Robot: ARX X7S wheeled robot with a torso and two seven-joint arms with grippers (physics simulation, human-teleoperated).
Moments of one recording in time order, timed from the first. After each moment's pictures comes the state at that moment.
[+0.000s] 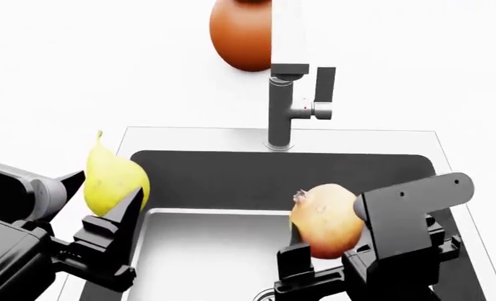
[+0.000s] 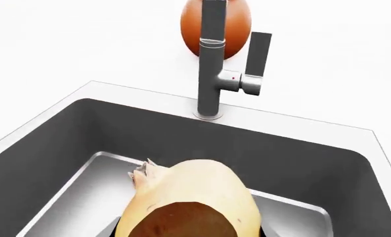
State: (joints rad) left arm -0.70 -0.53 0.26 0.66 -1.43 -1.00 -0.80; right arm 0.59 0.75 -0.39 -0.41 1.15 0.80 0.44
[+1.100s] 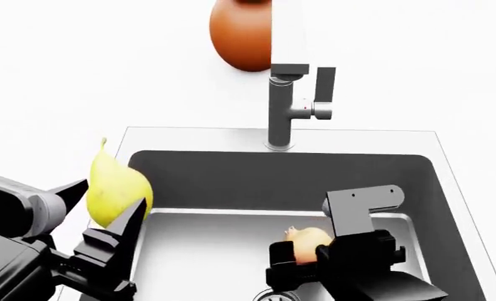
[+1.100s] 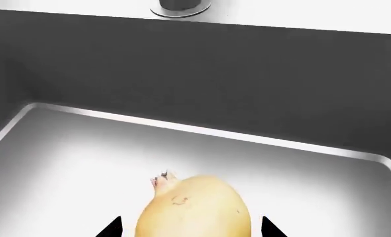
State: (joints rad) left arm -0.67 -0.54 0.27 0.69 -1.43 -0.97 -0.80; right arm 0.81 0.39 -0.63 0.49 0.80 0.60 0.09
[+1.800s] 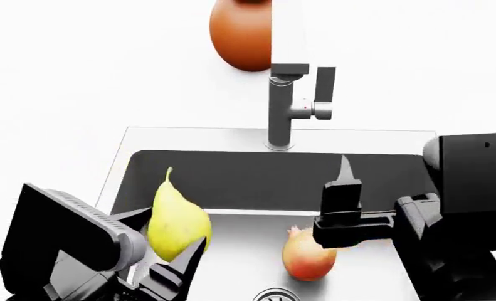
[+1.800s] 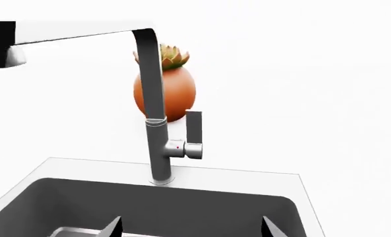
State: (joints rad) left arm -0.70 -0.45 0.43 0.64 -1.33 -1.01 -0.70; right arm 0.65 0.80 -0.24 -0.46 1.26 0.78 0.60
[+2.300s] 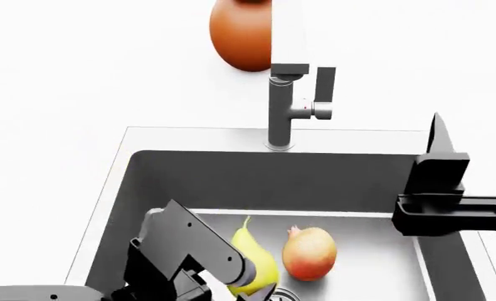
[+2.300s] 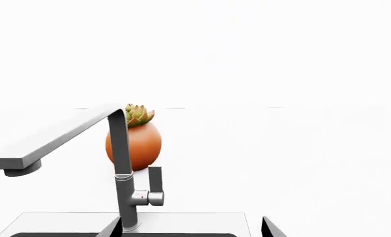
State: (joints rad) left arm -0.82 -0.30 0.74 0.27 -1.06 -1.00 -0.40; right arm 0.57 1.06 0.08 -0.68 1.59 0.76 0.79
